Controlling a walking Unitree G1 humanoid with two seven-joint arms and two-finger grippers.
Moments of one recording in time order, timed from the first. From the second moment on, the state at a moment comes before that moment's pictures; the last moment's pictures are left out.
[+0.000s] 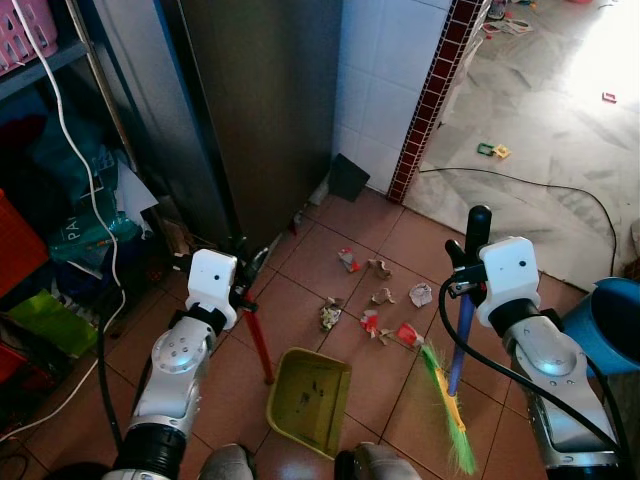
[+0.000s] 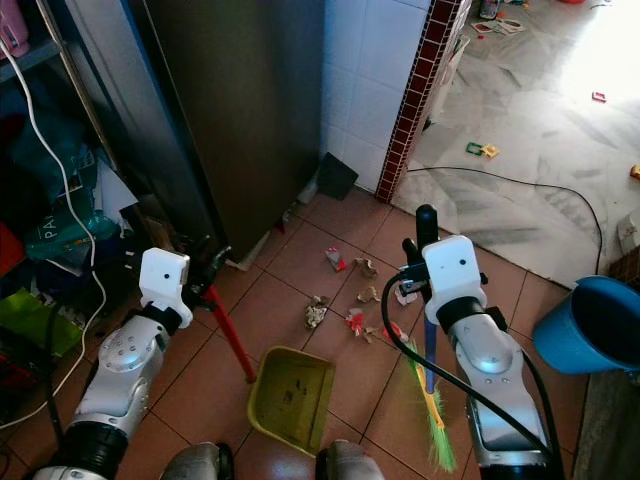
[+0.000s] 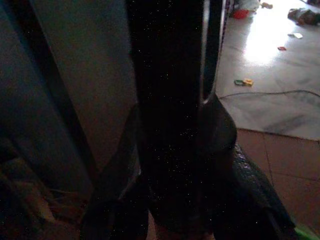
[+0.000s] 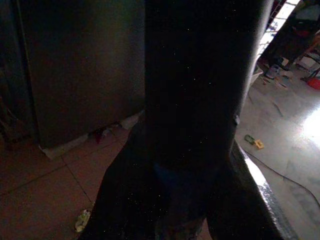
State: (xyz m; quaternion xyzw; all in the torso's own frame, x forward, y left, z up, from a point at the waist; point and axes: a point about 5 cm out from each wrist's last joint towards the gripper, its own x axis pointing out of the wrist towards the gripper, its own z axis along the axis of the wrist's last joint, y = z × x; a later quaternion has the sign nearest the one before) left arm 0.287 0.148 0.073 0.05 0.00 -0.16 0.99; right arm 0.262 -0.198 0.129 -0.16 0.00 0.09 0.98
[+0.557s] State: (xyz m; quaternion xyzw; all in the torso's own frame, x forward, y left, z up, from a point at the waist) left arm 0.286 0.148 0.074 0.05 0.00 -0.16 0.99; right arm 0.262 -0.196 0.130 -0.16 0.00 0.09 0.98
